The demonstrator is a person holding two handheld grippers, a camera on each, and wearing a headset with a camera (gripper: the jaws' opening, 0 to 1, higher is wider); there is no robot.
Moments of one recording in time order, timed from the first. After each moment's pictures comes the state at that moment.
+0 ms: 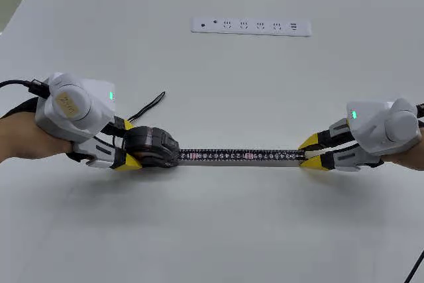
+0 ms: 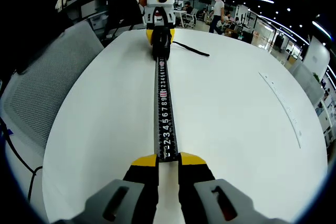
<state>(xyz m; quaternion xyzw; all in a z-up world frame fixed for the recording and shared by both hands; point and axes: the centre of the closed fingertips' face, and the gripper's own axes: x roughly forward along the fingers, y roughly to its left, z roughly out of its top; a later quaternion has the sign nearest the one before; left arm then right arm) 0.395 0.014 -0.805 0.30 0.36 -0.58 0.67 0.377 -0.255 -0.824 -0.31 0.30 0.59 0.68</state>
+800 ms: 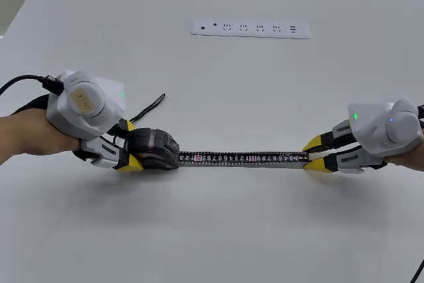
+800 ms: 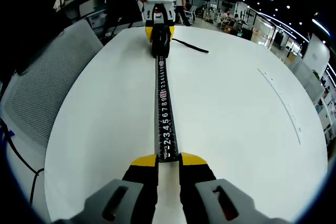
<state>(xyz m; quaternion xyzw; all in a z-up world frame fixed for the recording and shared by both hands) 0.394 0.013 -0.806 0.32 0.39 -0.57 0.65 0.376 -0.259 -0.825 -0.31 0.32 0.59 0.68</state>
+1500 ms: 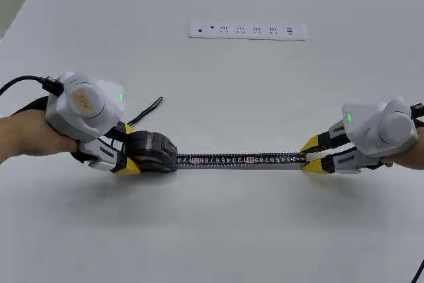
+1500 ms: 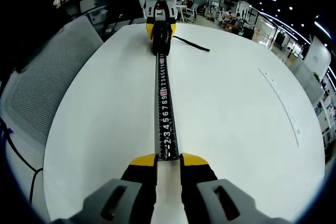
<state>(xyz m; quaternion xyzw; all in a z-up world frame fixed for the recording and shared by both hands) 0.394 0.014 -0.806 0.32 0.39 -0.57 0.64 0.376 -0.259 -0.825 -0.32 0.32 0.58 0.67</state>
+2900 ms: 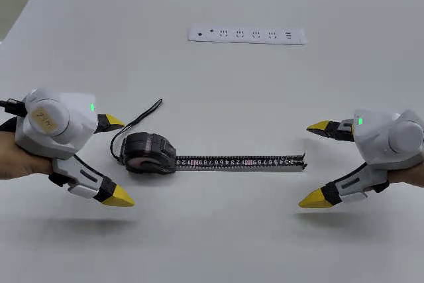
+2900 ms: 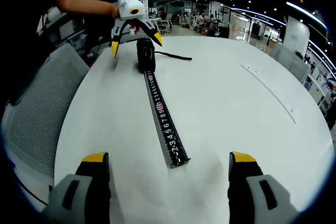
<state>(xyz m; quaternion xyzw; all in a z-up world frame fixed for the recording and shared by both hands) 0.378 0.022 -0.797 0.27 0.37 -0.57 0.68 0.371 -0.259 -0.811 -0.26 0.32 0.54 0.74</state>
